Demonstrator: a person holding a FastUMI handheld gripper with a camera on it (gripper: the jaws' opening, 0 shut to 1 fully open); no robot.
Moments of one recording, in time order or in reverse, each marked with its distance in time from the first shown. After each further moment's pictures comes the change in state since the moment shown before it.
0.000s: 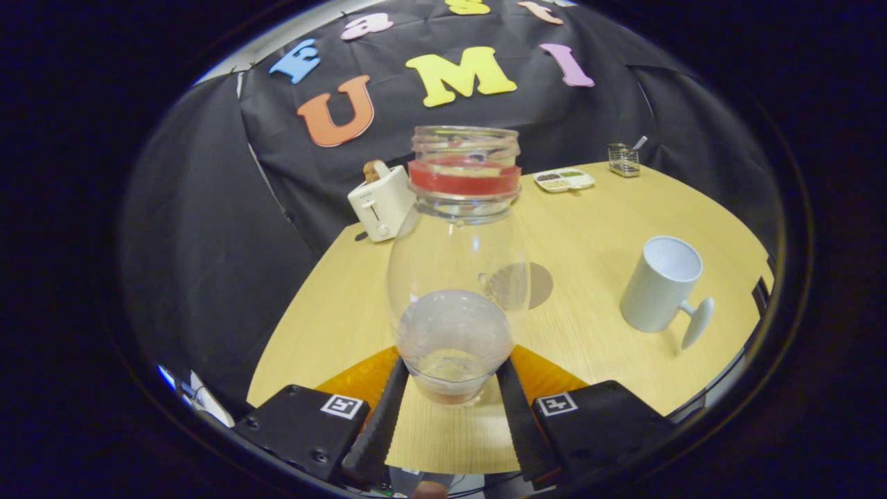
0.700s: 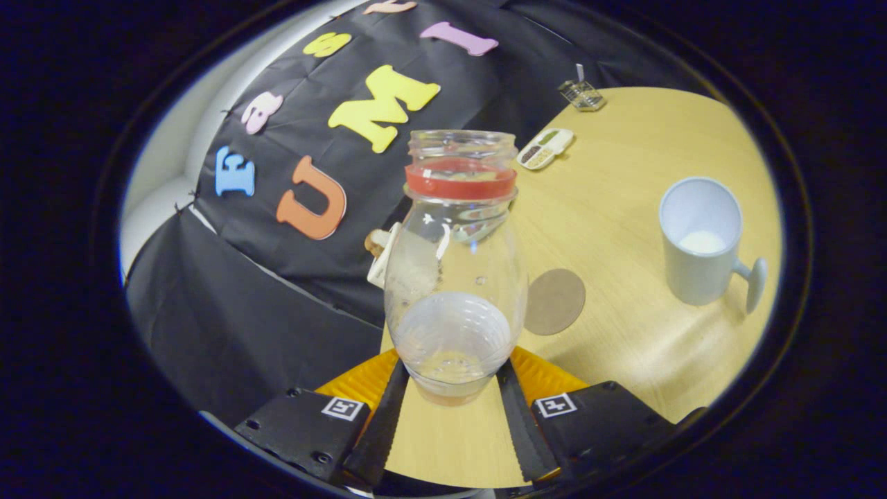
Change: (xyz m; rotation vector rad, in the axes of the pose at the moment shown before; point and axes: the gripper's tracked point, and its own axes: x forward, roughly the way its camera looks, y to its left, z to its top) arm 0.018 -0.013 0.067 0.566 -0.044 0.264
